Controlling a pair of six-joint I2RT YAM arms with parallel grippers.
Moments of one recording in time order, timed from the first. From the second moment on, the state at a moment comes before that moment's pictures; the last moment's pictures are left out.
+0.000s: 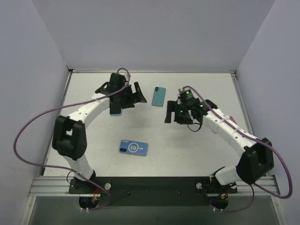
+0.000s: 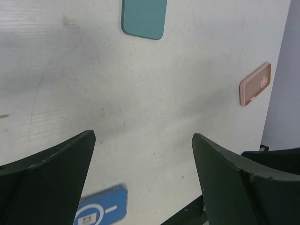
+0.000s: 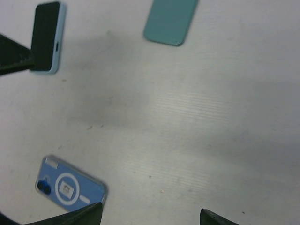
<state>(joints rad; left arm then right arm) -0.39 1.83 1.43 -0.42 0.33 -0.66 0.47 1.36 1.09 -0.69 -0.05 0.55</state>
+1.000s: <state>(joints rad) -0.07 1.18 0.95 -0.70 0.27 -0.56 1.02 2.02 1.43 -0.65 -0.20 -0.16</state>
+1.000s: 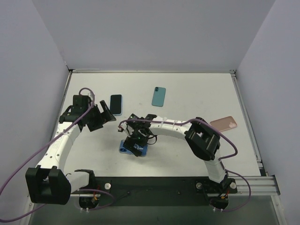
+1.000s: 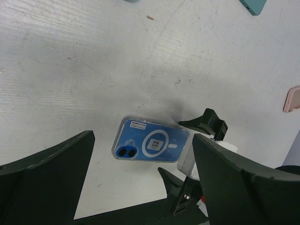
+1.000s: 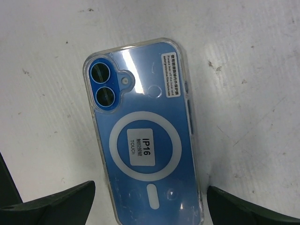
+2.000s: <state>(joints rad) 0.08 1.19 0.89 -0.63 0.42 -0.63 1.10 2.02 1.40 -0.52 -0.01 0.03</state>
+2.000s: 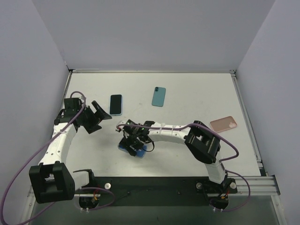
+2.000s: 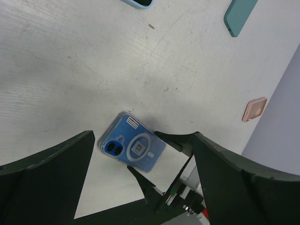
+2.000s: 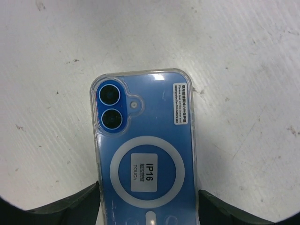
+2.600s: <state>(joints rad) 0.01 1.28 0.47 -0.12 0.71 -0.96 0.85 1.84 1.11 -0.21 -0.29 0.46</state>
